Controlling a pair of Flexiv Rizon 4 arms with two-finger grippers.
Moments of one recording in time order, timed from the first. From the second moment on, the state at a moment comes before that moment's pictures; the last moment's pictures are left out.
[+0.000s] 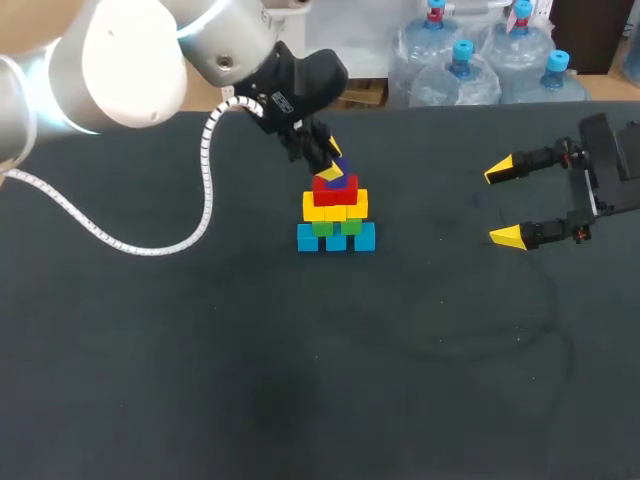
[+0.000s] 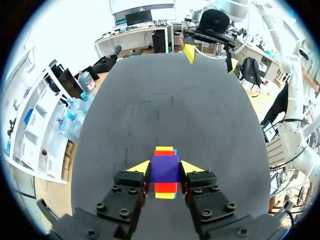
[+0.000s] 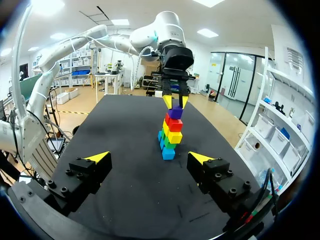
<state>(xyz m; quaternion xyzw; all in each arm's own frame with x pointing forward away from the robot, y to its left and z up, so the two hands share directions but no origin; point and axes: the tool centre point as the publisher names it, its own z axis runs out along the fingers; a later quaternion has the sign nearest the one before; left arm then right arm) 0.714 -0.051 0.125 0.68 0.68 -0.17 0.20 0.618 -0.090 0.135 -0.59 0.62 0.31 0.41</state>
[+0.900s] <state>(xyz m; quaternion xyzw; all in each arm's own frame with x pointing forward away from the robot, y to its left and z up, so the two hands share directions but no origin) 0.708 -0.063 0.160 0.71 0.65 -0.15 0.21 0.618 -0.090 0.135 -0.59 0.62 0.31 0.41</state>
